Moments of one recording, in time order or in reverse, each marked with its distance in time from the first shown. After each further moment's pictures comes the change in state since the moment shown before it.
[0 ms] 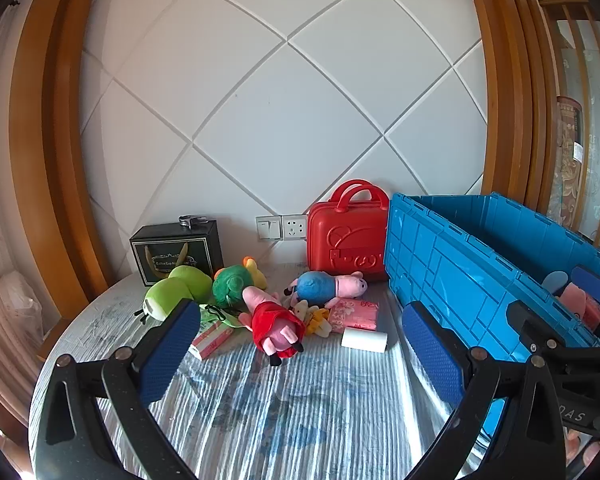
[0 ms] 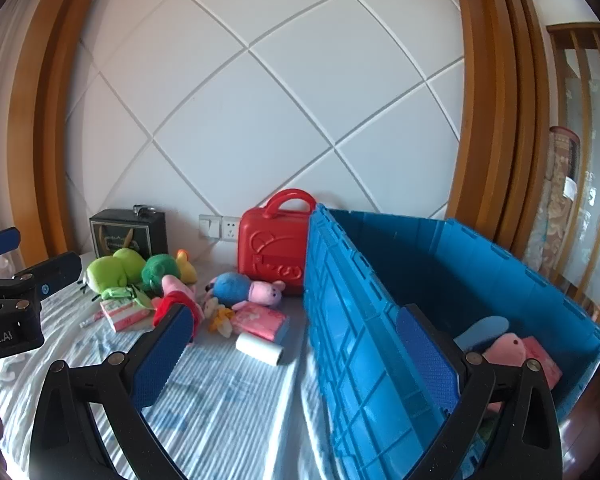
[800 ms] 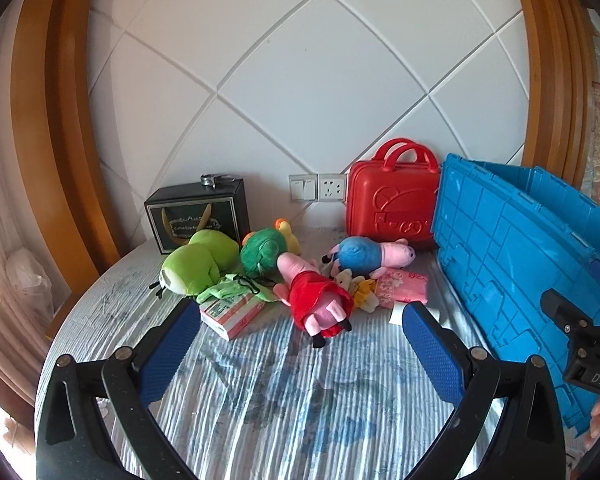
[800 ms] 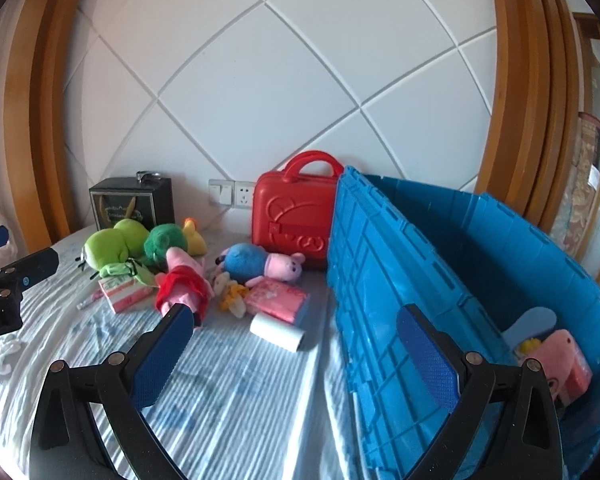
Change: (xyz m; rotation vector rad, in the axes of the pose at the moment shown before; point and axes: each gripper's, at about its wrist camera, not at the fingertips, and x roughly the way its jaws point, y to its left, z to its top) left arm 0.088 0.069 -0.023 -0.030 0.152 0.067; right arm 0.090 0.039 -0.012 -0.011 0.170 0.044
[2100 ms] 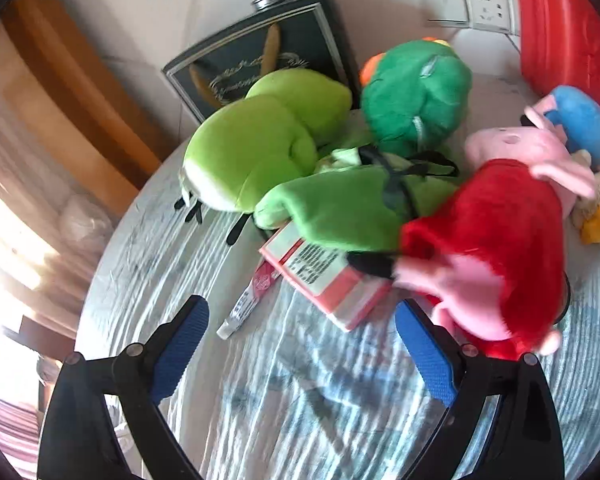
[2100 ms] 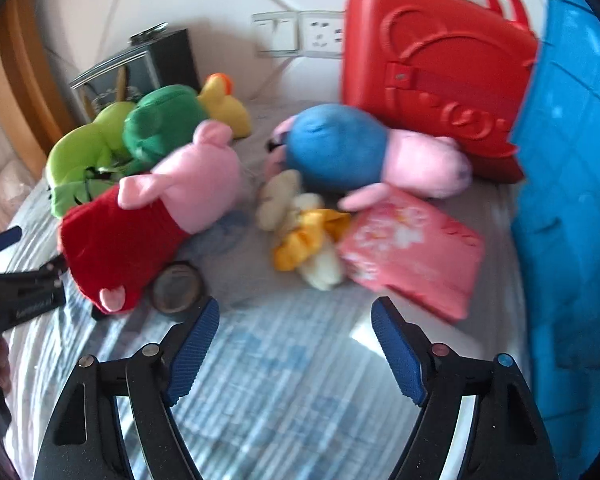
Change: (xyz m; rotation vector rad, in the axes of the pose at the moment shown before) left arm 0.291 0.105 -0.060 0.021 0.468 0.365; right arm 0.305 0.103 -0.030 -0.046 0.416 0.291
